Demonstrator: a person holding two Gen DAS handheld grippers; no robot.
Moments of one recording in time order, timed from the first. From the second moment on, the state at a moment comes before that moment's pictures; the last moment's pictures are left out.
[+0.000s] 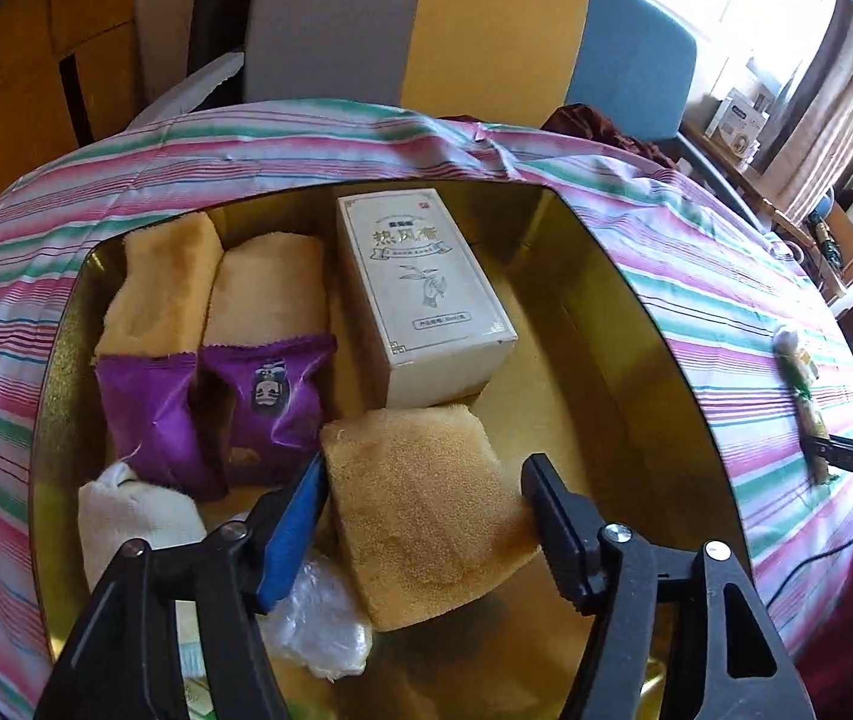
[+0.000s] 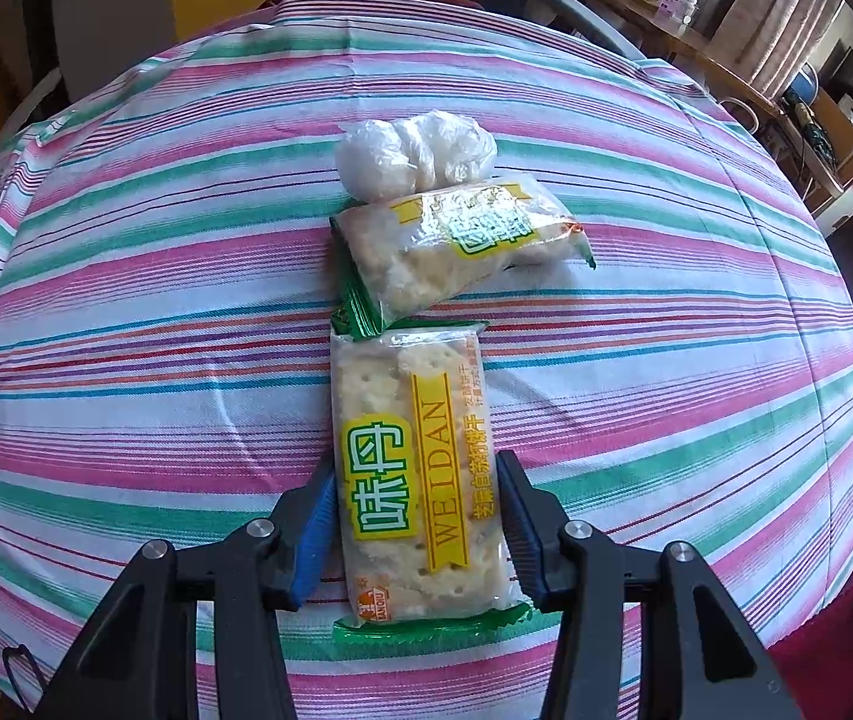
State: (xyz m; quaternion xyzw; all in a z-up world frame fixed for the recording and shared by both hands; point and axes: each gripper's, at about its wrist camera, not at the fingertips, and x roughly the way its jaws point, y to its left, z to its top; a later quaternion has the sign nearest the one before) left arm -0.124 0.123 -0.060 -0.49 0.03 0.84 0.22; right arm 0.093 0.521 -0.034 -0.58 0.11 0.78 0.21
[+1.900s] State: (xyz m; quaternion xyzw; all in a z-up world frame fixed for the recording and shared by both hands) left arm -0.027 0.044 -0.019 -0.39 0.02 0.92 0.10; right arm 0.050 0.493 -0.037 -0.58 0.11 0.79 0.16
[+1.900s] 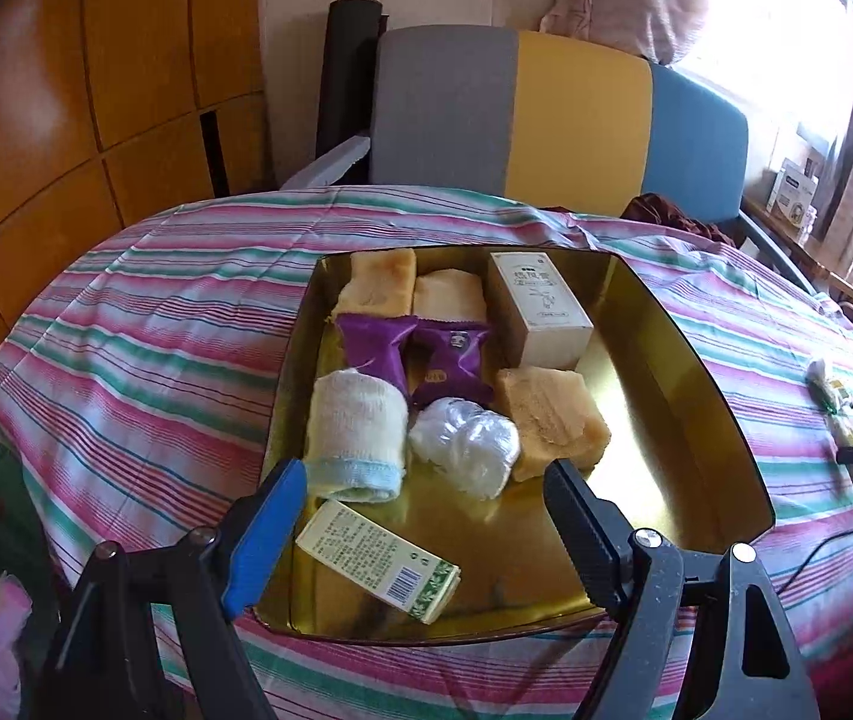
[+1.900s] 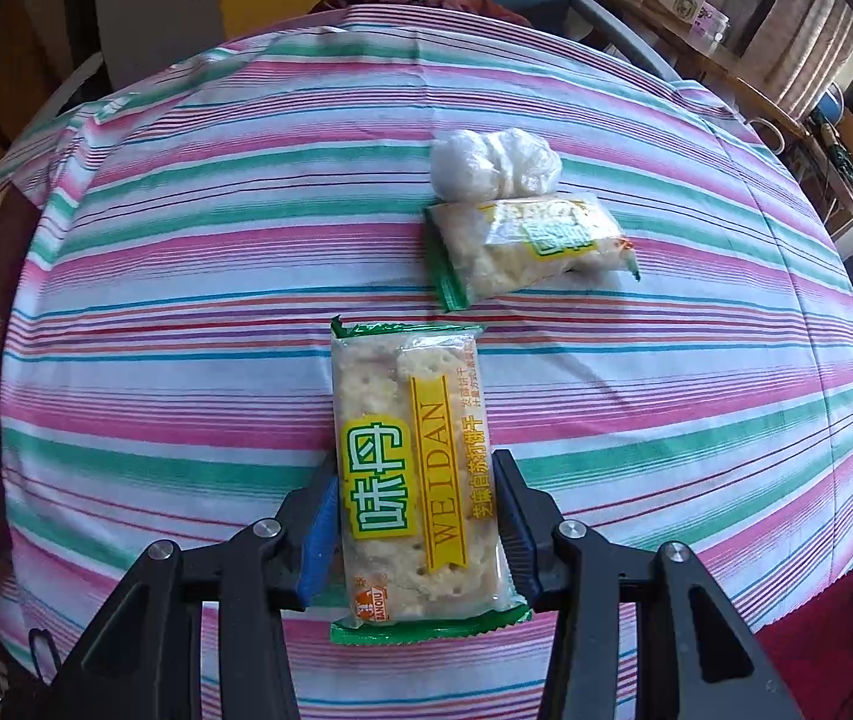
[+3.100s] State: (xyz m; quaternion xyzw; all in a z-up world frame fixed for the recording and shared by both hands) left arm -0.042 -0.029 -0.032 -0.41 -0.04 0.91 0.05; right arm -0.138 0.131 -0.039 -0.56 -0.07 0.81 -0.16
